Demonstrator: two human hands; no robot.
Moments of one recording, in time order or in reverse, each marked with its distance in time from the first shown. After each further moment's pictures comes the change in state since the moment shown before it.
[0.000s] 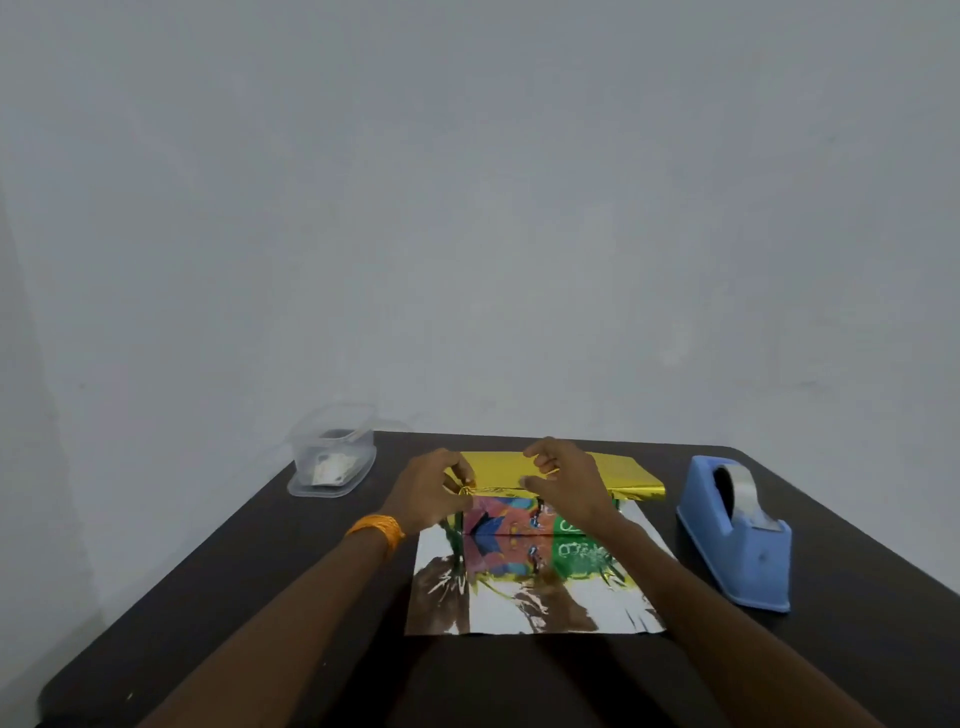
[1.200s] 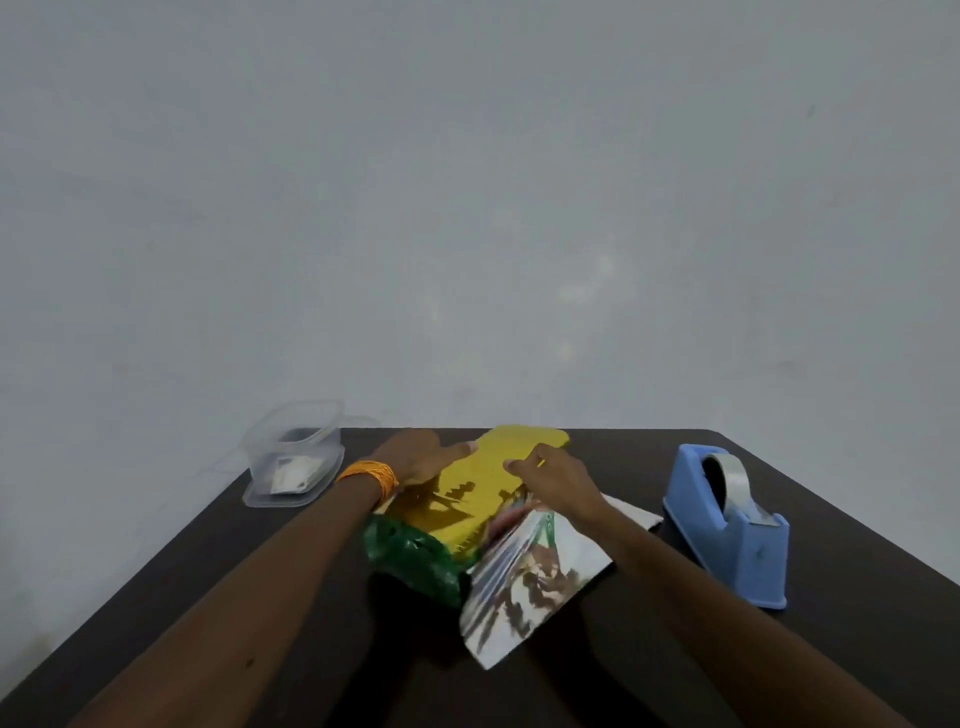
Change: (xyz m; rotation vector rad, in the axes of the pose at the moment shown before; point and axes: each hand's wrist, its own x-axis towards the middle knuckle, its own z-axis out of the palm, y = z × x) left_hand 0.071 0.009 -0.005 0.381 -0.347 -0.243; right_hand 0.011 -0.018 -0.007 -0.049 -0.142 0.382
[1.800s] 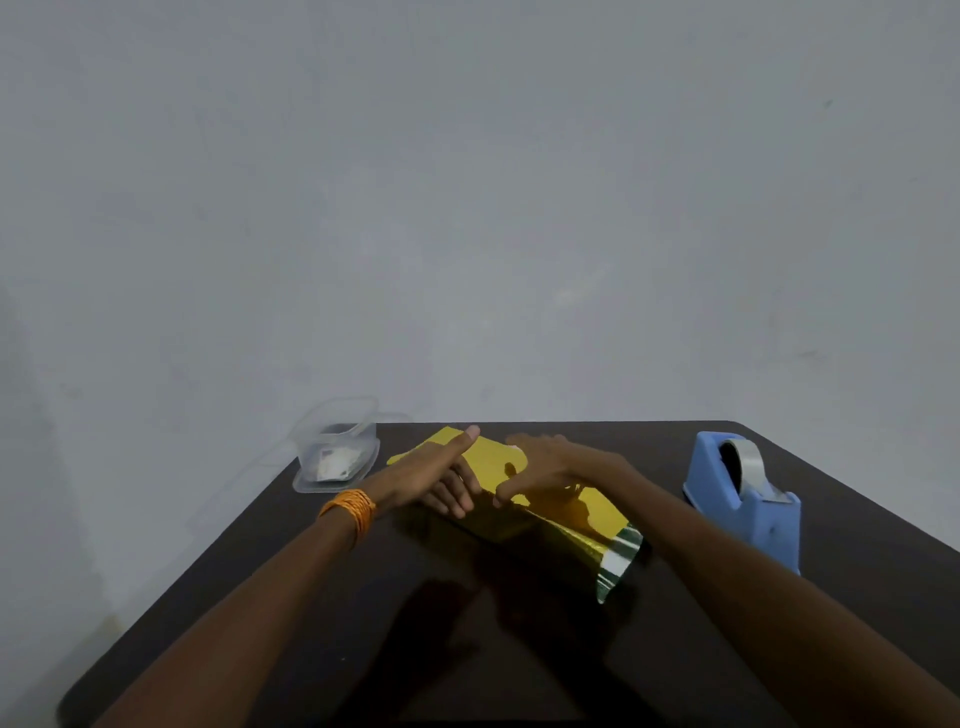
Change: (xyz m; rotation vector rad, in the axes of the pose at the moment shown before) left_hand -0.100 0.004 -0.018 -0.671 -0.210 0.044; right_hand 0.006 -0.038 0.002 -0.579 -0.411 -0.186
